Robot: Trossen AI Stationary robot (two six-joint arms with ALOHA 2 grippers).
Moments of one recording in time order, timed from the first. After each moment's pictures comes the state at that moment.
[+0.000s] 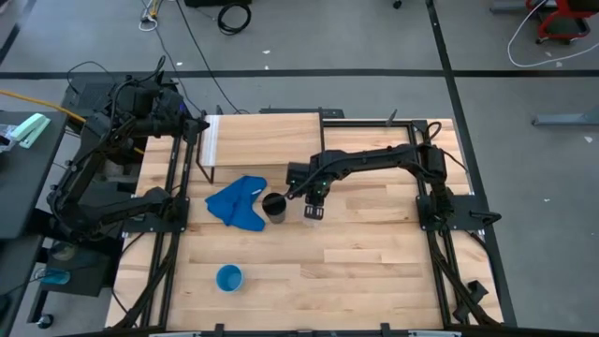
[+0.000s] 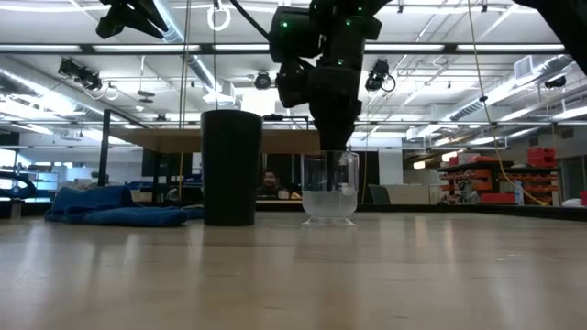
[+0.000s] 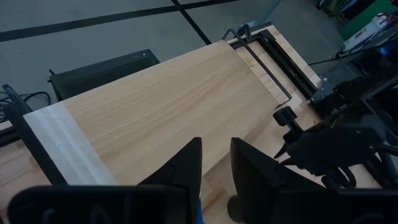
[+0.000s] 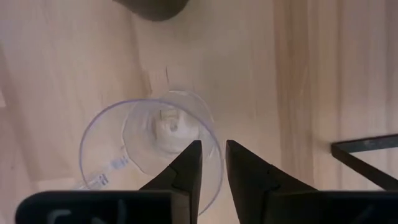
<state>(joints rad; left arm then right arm) 0.93 0.91 1.32 -1.05 0.31 -0.27 -0.09 2.02 1.66 -1.02 -0.08 0.09</state>
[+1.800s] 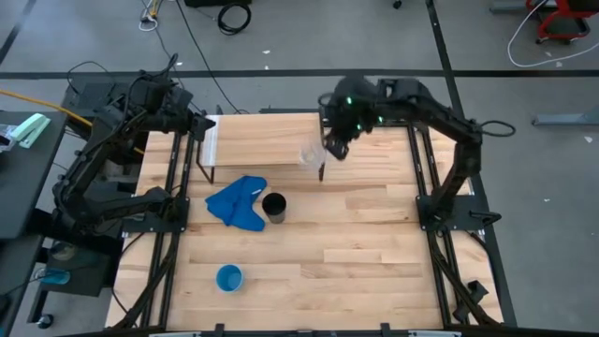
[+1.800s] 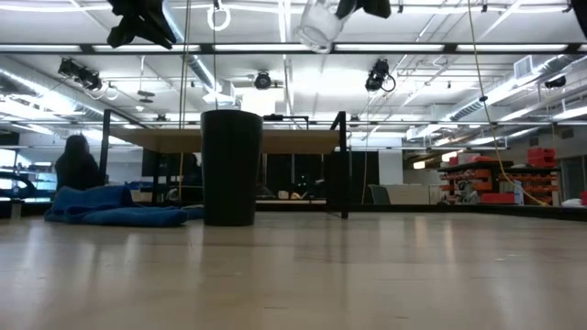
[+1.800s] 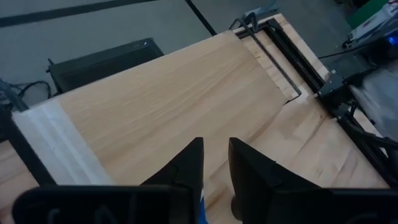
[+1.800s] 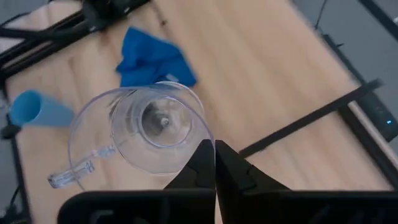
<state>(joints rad) 0.93 0.98 1.32 -1.03 0.31 -0.26 -0.26 1.74 2.21 -1.39 -0.05 0.25</state>
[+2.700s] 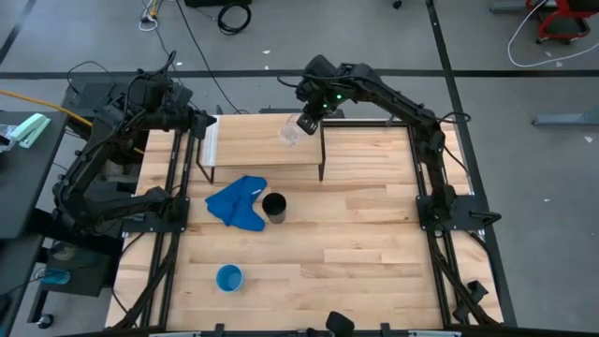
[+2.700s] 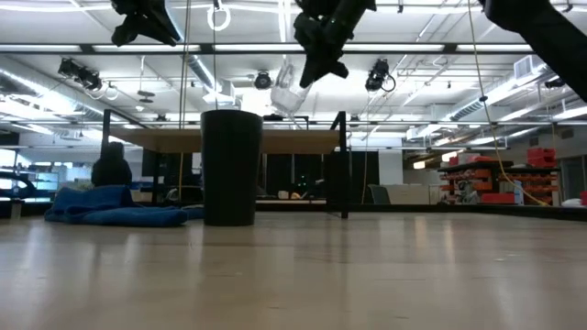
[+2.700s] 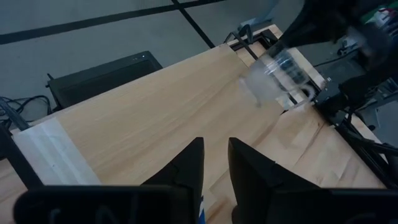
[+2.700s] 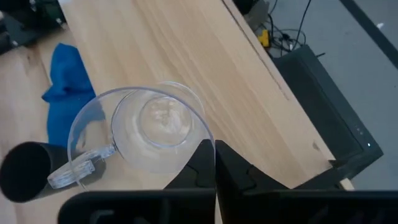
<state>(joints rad) 0.93 0.98 1.32 -0.98 0.31 -0.25 -0.49 2.06 2.36 -1.26 -0.14 0.04</state>
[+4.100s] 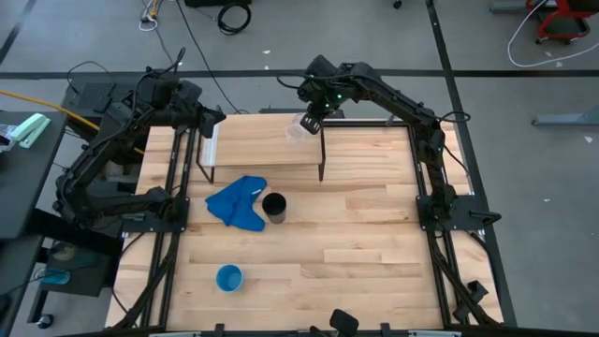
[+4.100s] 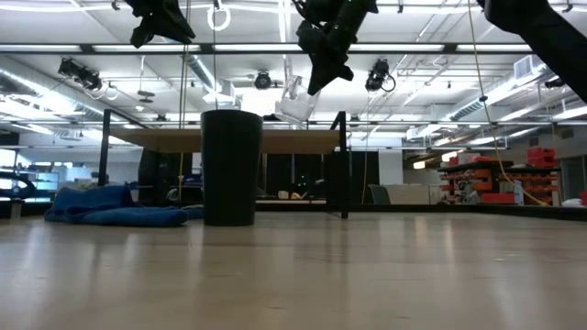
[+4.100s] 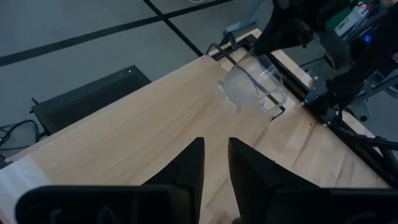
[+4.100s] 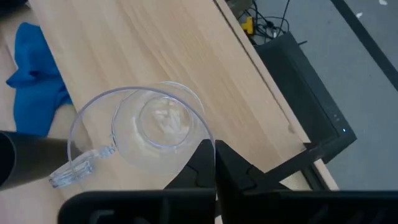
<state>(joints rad) 0.87 1.03 1.32 -0.88 0.31 -0.22 -0.50 2.07 2.35 -1.30 -0.08 0.01</state>
